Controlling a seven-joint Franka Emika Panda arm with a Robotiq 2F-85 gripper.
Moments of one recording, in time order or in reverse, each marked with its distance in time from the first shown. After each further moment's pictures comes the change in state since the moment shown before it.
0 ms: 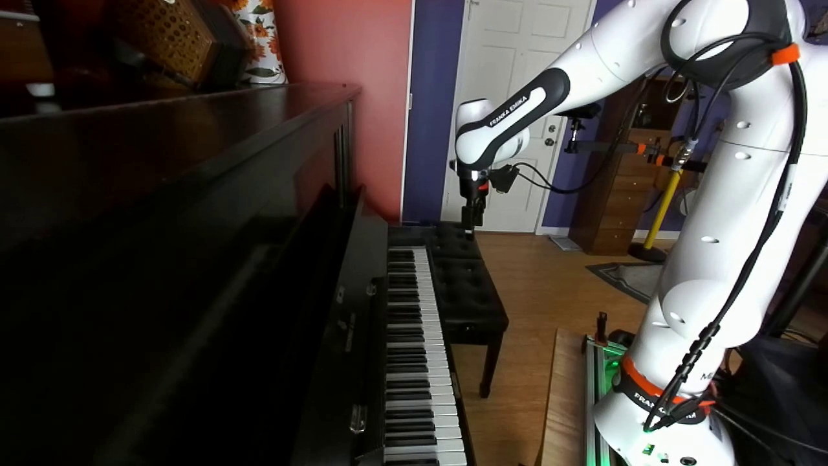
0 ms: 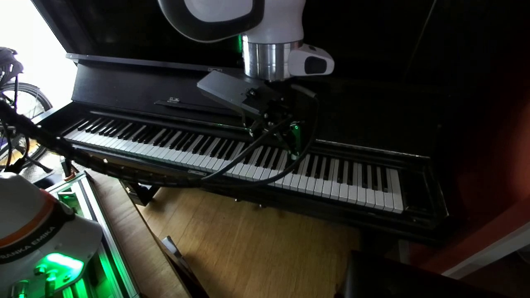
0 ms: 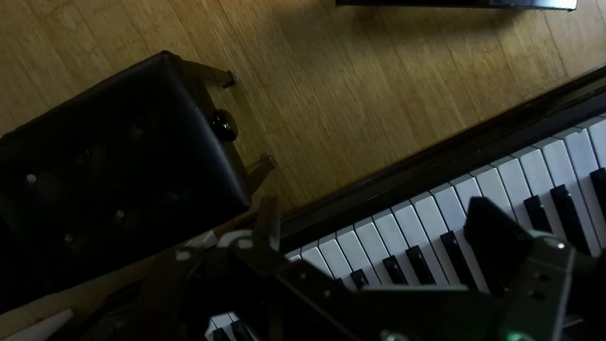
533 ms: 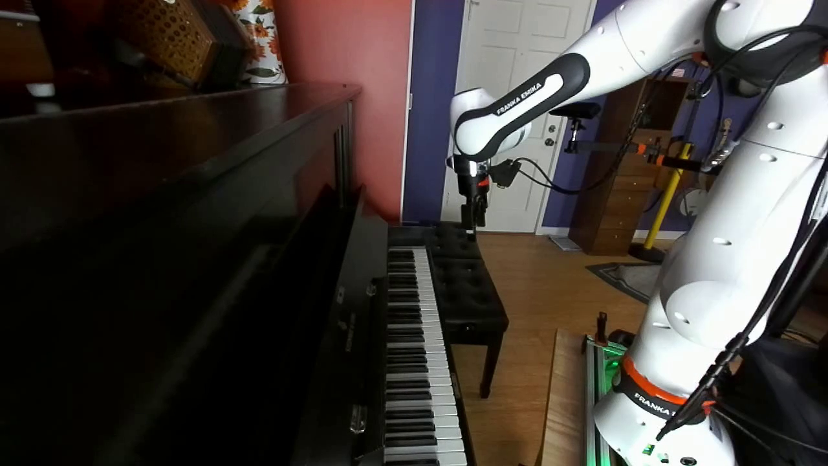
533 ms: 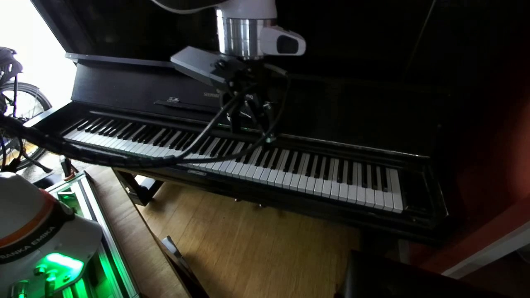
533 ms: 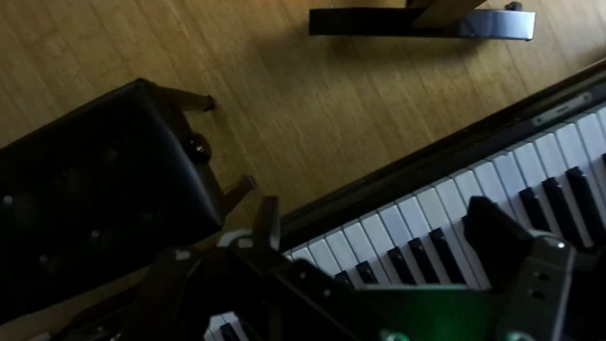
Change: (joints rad) arm 0.036 -0.098 0.043 -0.040 -0.019 -0.122 0.078
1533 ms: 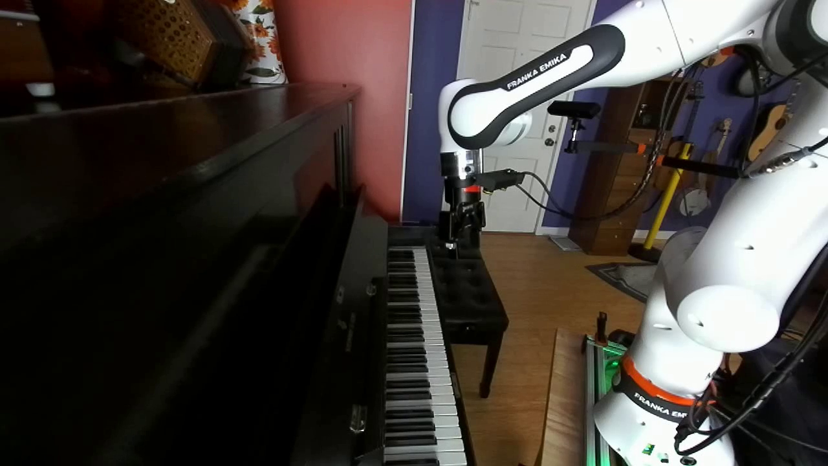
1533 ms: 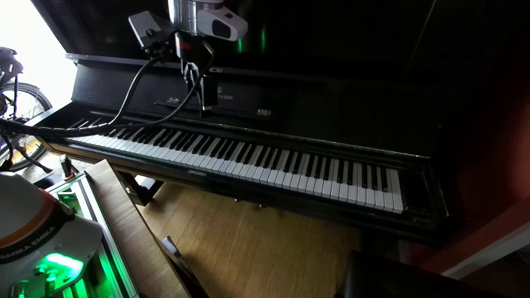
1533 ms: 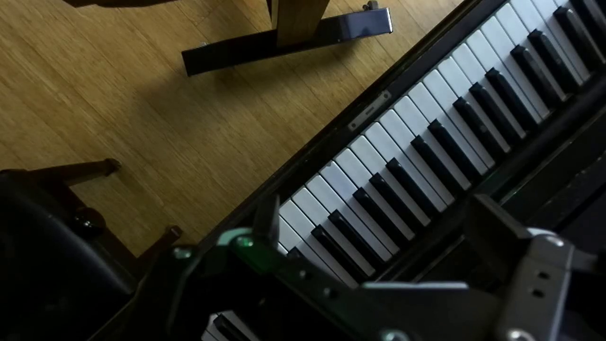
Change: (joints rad) arm 0.117 -0.161 0.113 -0.104 0.248 -0.154 0.350
